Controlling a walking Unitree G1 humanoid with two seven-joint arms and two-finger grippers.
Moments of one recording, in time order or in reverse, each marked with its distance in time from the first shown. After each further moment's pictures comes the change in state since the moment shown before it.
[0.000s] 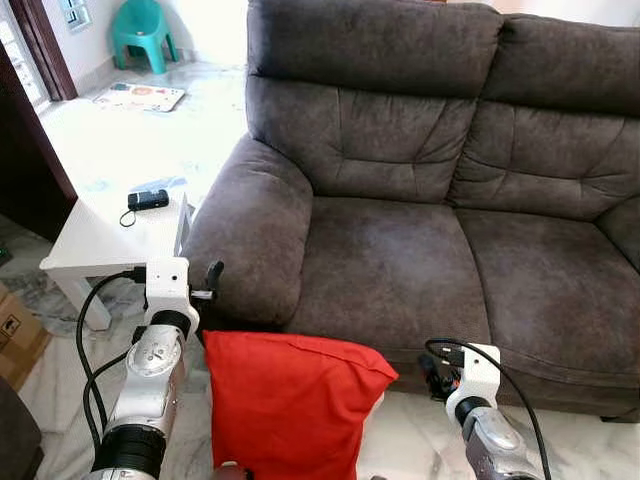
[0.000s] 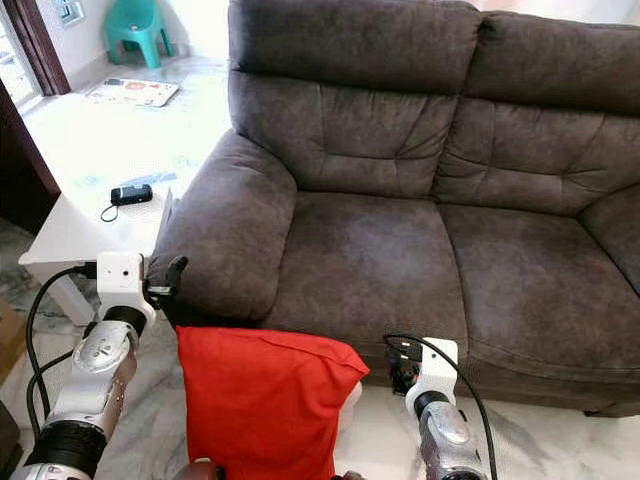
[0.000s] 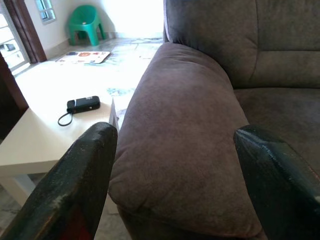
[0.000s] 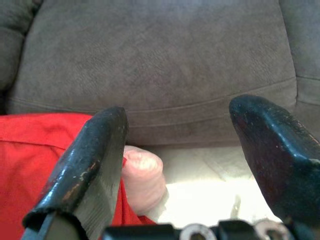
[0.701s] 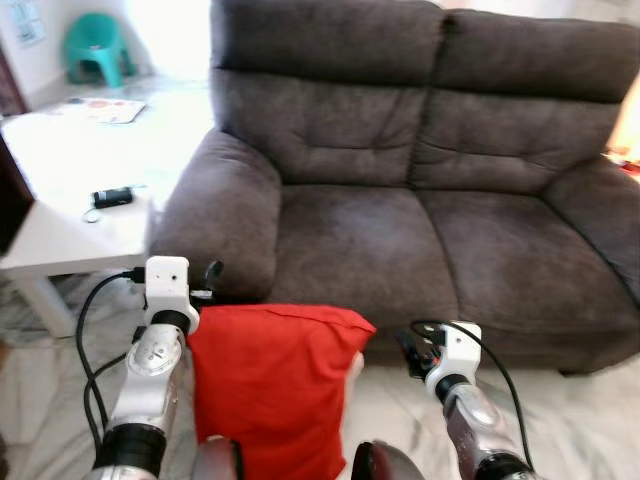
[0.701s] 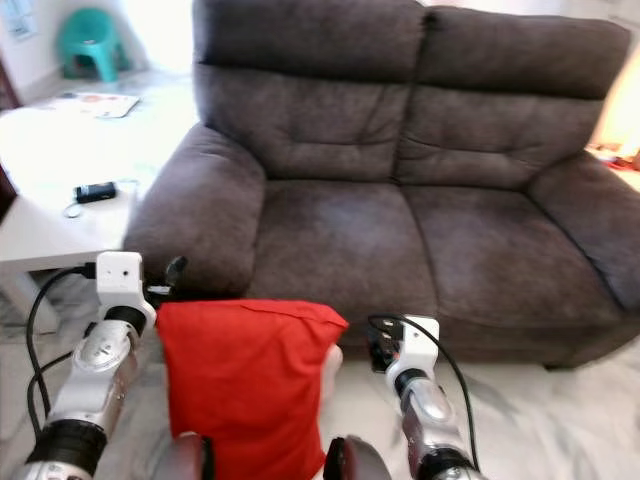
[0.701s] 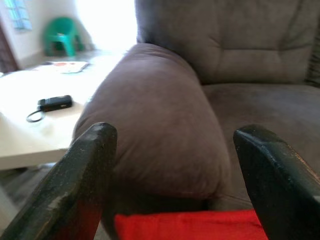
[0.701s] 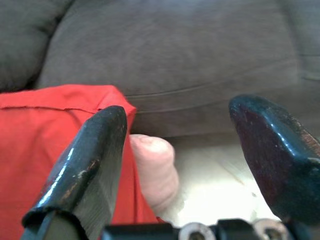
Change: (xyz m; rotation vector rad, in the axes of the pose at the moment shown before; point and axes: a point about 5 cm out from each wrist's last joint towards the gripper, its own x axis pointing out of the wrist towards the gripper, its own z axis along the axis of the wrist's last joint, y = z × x) left arm 0.003 0.000 0.003 -0.002 -0.005 0.014; right arm 0.016 0.033 0.030 0.036 -0.077 0.145
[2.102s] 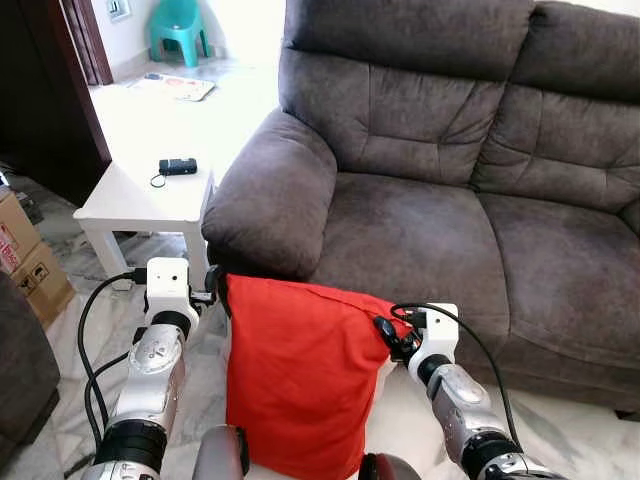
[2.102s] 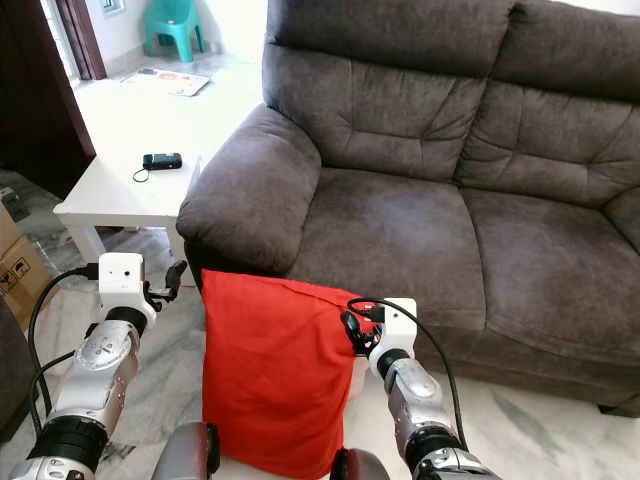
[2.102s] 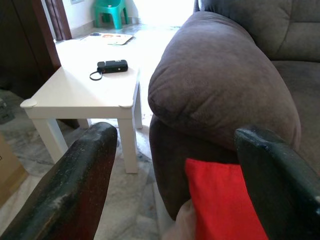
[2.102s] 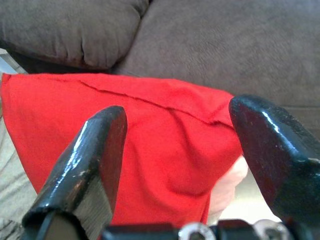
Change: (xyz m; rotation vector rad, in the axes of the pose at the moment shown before) left arm -0.001 0.002 -0.011 -0.006 0.059 0.005; right arm 0.008 0.018 0.005 -0.015 0.021 0.092
